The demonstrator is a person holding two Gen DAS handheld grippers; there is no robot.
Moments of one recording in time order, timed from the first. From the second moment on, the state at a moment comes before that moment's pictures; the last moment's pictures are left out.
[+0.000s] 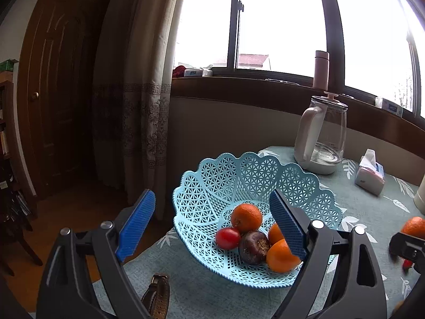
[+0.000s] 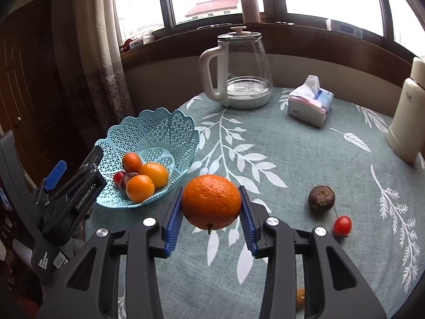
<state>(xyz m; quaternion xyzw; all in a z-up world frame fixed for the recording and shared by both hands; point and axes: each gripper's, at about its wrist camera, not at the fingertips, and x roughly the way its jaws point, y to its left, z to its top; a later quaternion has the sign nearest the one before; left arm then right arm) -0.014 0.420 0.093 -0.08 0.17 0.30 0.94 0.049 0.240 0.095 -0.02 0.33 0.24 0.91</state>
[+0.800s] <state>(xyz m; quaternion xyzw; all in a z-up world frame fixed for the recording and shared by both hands) -0.030 0.439 0.094 -0.13 0.14 0.34 0.92 0.098 0.315 0.082 -0.03 0.35 0.29 0.89</state>
